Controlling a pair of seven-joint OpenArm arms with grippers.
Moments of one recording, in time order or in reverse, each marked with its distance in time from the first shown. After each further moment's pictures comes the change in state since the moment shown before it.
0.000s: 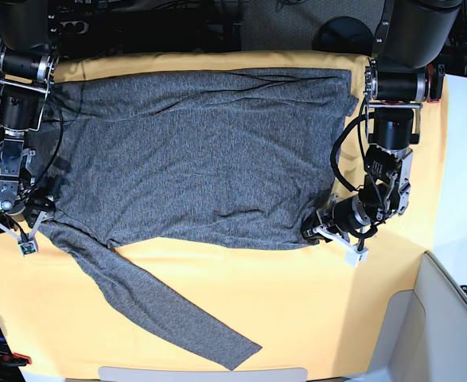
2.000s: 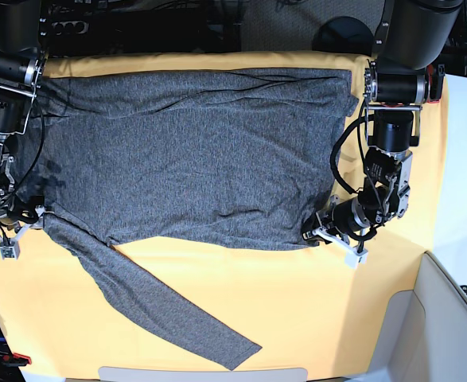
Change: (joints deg) left arm -0.7 0.2 0.0 0.0 0.5 0.4 0.2; right arm 1.4 3.6 0.4 -1.0 18.9 -1.7 -5.1
